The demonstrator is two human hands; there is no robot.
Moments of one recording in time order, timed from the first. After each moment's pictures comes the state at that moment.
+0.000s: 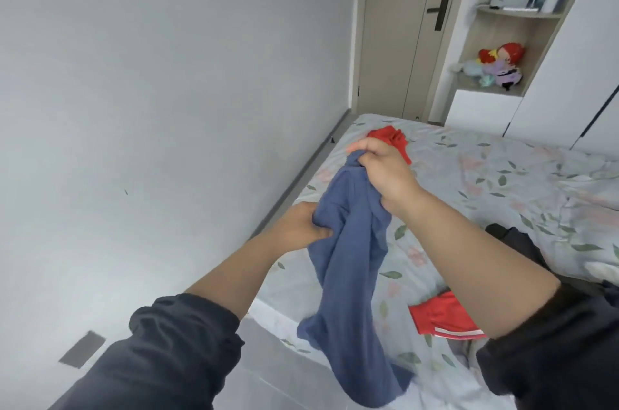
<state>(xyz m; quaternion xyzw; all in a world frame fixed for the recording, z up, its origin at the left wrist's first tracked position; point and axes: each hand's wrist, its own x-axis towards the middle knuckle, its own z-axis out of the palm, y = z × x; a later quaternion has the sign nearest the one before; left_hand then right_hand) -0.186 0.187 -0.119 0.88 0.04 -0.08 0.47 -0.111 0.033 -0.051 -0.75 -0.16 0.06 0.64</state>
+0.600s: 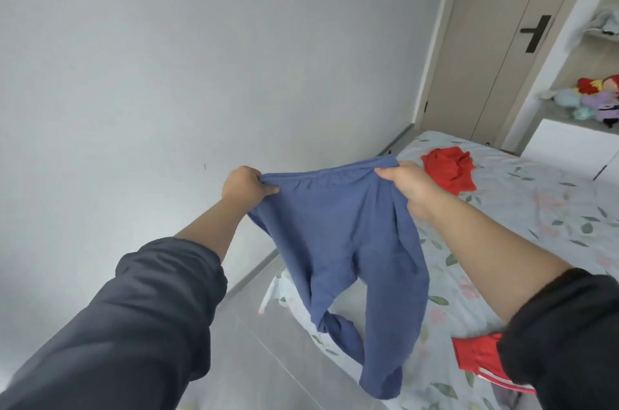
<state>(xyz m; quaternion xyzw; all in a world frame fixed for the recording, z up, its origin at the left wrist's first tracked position) -0.256 0.352 -0.093 0.88 0.38 0.11 0.27 -0.120 0.097 -0.064 -0.73 -0.15 0.25 0.62</state>
